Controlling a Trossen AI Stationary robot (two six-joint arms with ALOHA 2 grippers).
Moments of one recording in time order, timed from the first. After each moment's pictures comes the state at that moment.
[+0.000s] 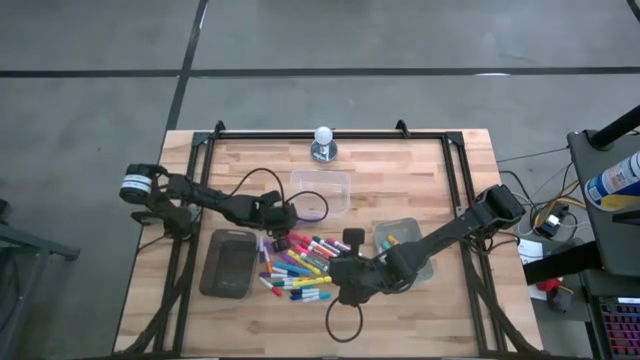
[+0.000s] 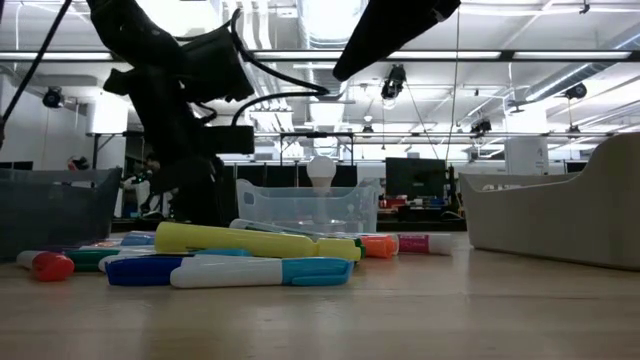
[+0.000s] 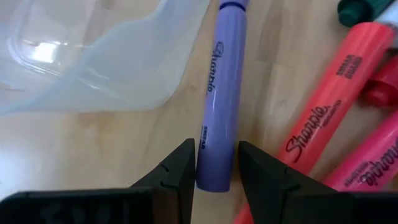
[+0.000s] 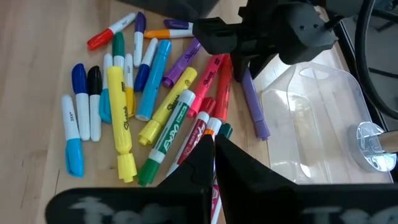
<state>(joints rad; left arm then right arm) -0.03 1.58 0.75 -0.27 -0.23 -0.22 0.48 1.85 1.45 -0.59 0.63 0.26</state>
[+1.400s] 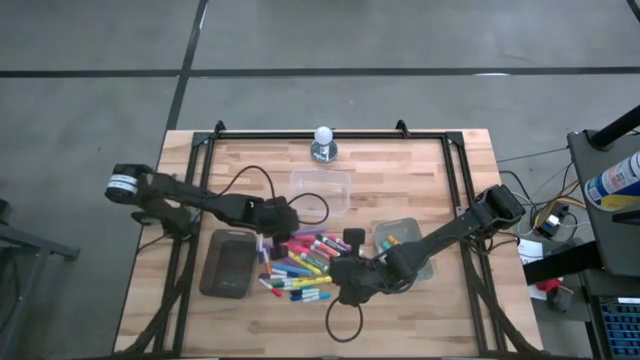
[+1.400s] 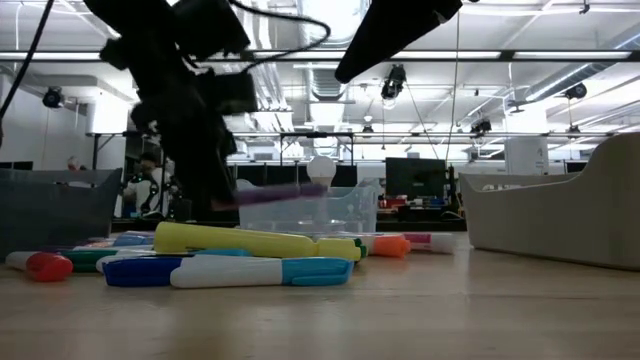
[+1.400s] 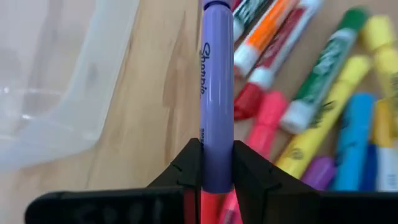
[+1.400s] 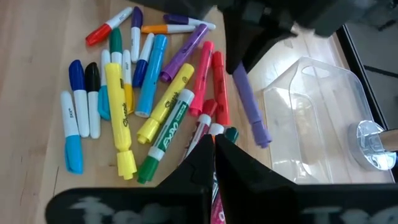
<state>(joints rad) -0.08 1.45 0.79 -0.29 -0.06 -0.17 0.48 1.85 1.44 -0.60 0.63 0.27</state>
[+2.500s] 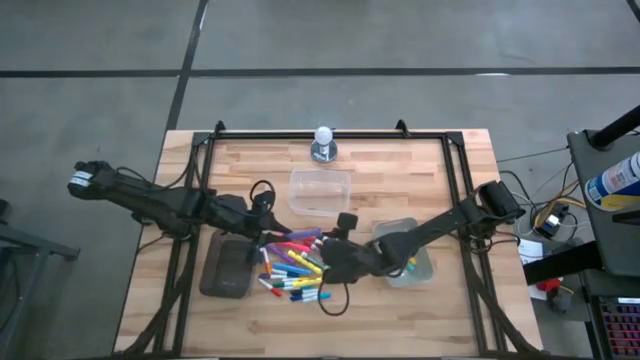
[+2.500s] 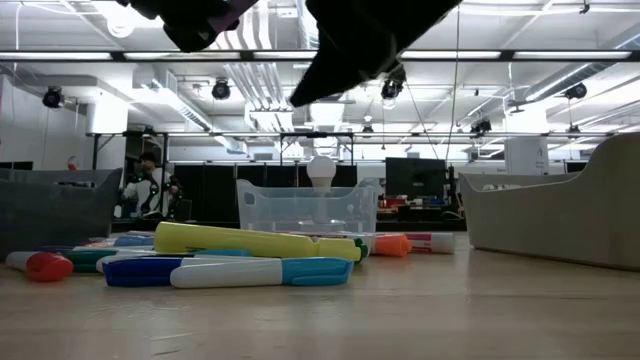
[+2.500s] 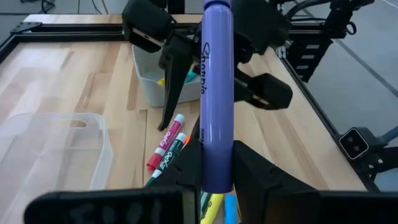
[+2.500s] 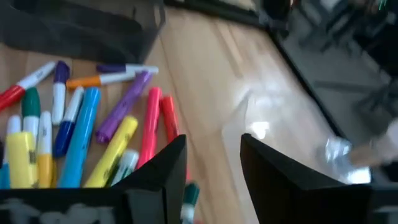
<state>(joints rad) -0.22 1.03 0.79 -0.17 -0.05 -0.10 0.38 1.86 1.26 -0.12 0.76 0.10</state>
